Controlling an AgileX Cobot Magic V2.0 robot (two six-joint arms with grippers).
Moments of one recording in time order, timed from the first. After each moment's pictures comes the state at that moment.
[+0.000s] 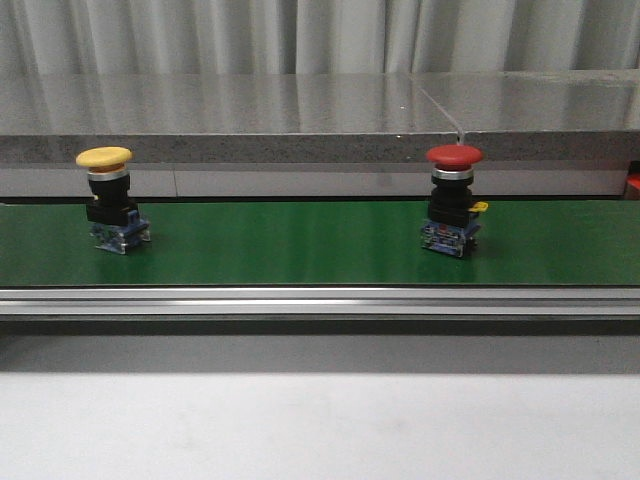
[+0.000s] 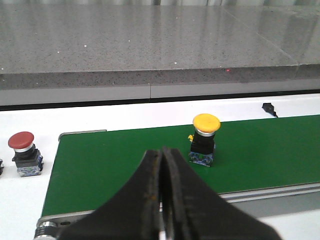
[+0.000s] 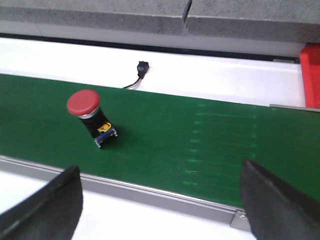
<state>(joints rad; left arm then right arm) -0.19 0.28 -0.46 -0.07 0.48 0.02 -0.14 0.68 -0.64 0.57 0.63 -0.51</state>
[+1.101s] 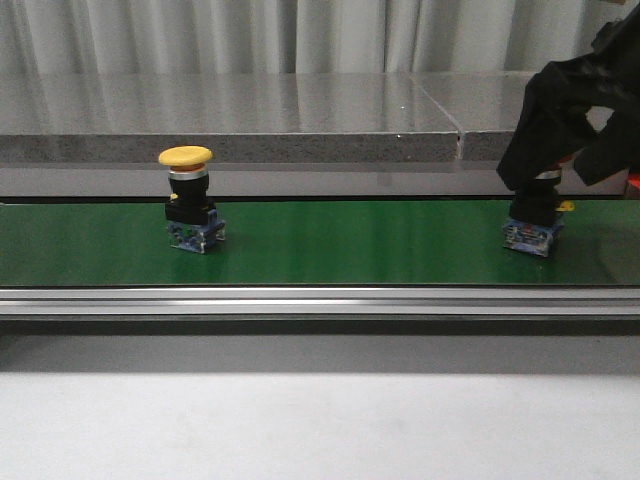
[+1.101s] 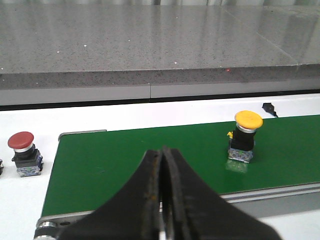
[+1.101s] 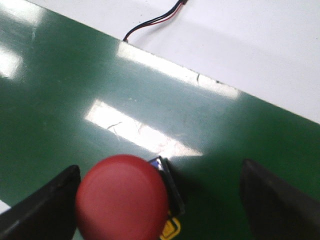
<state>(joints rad) -0.19 0.28 -0.46 -0.07 0.48 0.02 0.06 1.53 -1.00 0.58 0.57 -0.66</state>
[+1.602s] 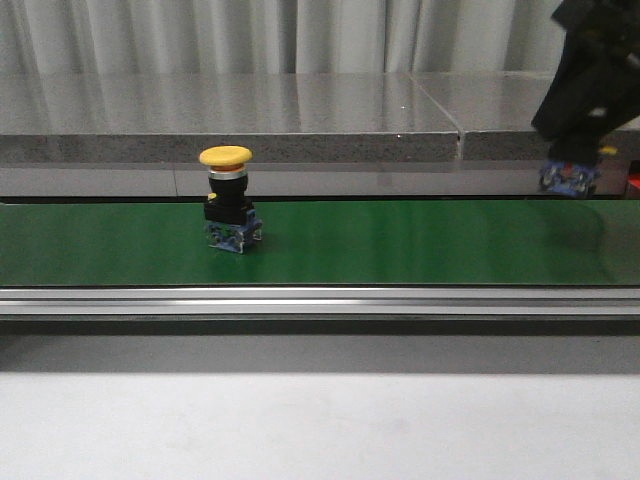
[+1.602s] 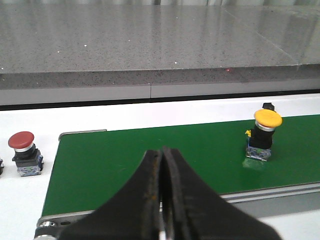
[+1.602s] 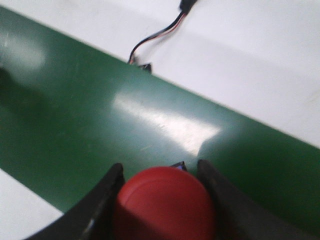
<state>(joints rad) -0.19 0.28 -0.46 -0.07 0.48 0.02 -0.07 1.56 -1.23 0.58 0.86 -0.62</state>
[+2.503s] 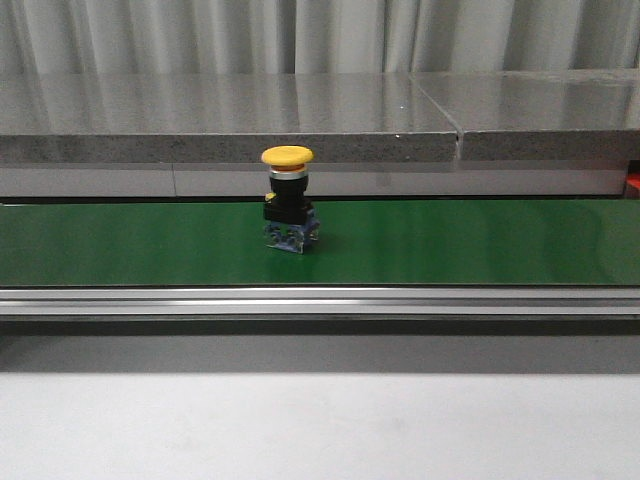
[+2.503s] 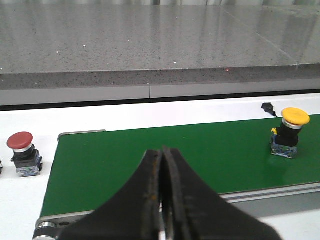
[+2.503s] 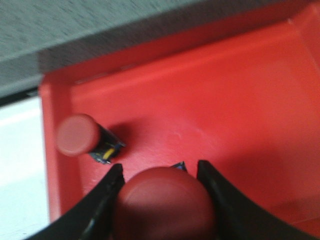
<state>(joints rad) -0.19 0.28 -0.46 -0.07 0.48 0.02 -0.70 1.92 -1.56 0.56 0.70 -0.57</state>
